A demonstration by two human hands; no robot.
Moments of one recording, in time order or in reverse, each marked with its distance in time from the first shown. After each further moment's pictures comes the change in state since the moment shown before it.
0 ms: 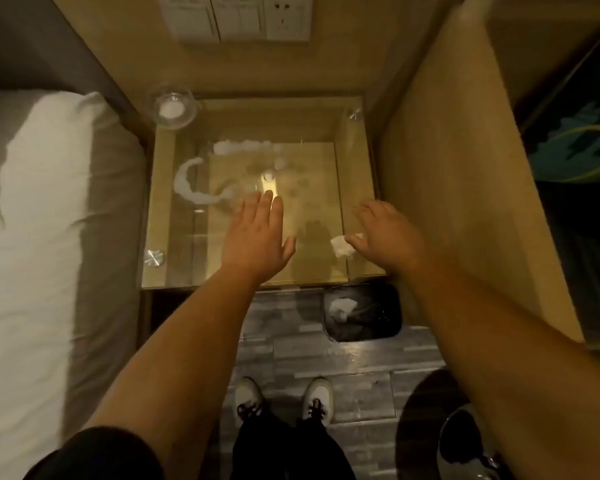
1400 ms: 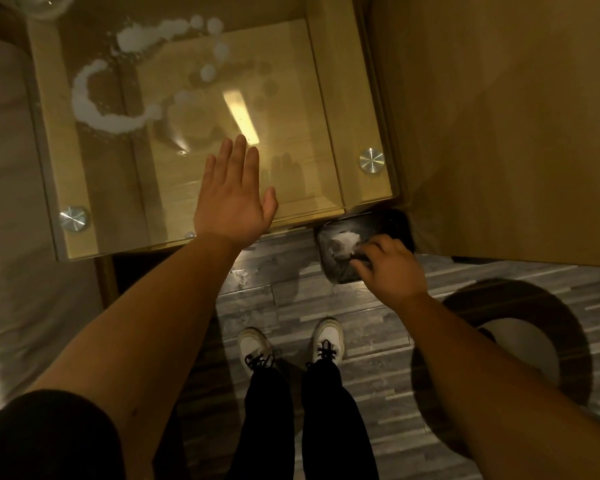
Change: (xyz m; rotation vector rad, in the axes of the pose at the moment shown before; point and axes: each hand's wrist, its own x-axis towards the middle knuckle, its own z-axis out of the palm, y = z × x) left_hand 0.011 0.018 0.127 -0.111 0.097 0.057; right_hand -0.099 0.031 0.234 0.191 0.002 0.283
